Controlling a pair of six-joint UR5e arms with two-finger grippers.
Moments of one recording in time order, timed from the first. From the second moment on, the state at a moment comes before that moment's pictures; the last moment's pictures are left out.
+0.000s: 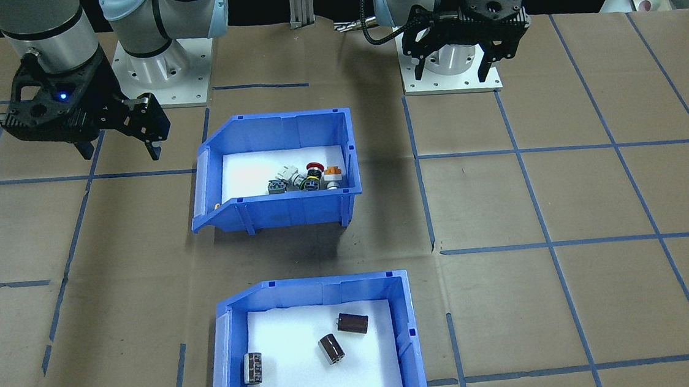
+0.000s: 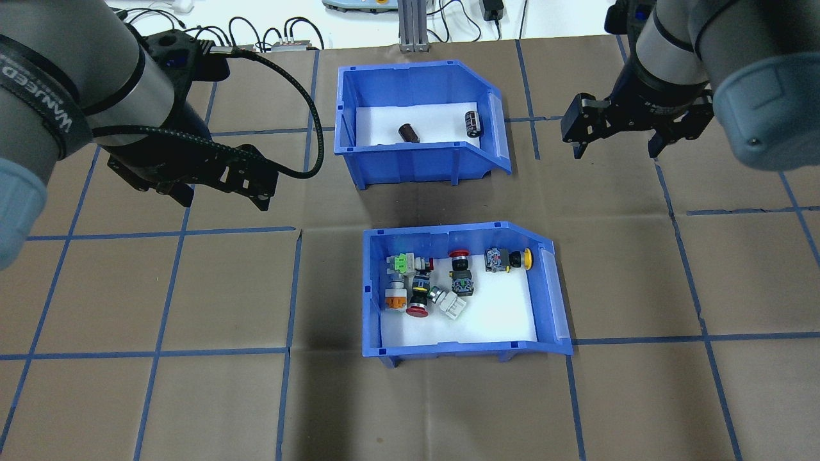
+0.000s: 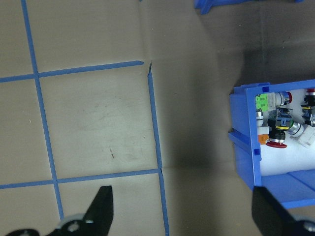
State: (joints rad) left arm -1.63 -1.39 -1.69 -1.58 1.56 0.04; right arm 1.57 -1.59 1.63 -1.67 -1.60 0.08
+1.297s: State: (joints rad) left arm -1.63 -1.39 -1.69 -1.58 1.56 0.04; right arm 1.59 -1.52 1.57 -1.63 -1.60 0.13
